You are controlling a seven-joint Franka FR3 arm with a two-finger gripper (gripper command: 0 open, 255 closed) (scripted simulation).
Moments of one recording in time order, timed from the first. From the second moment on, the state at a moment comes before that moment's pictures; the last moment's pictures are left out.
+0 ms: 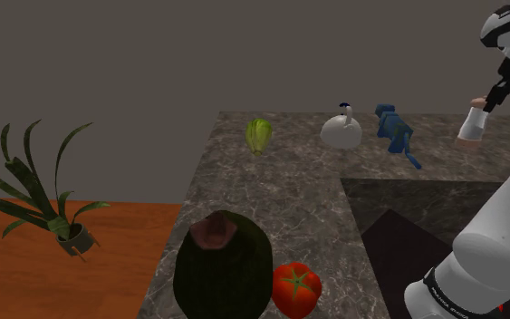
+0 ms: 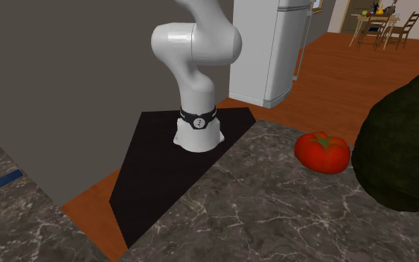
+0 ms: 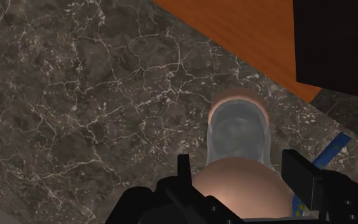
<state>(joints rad) -0.27 0.13 -1.02 -1.79 0.05 2.00 -1.21</state>
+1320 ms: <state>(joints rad) -0.32 0.24 -0.98 -1.98 0.17 2.24 -1.27</state>
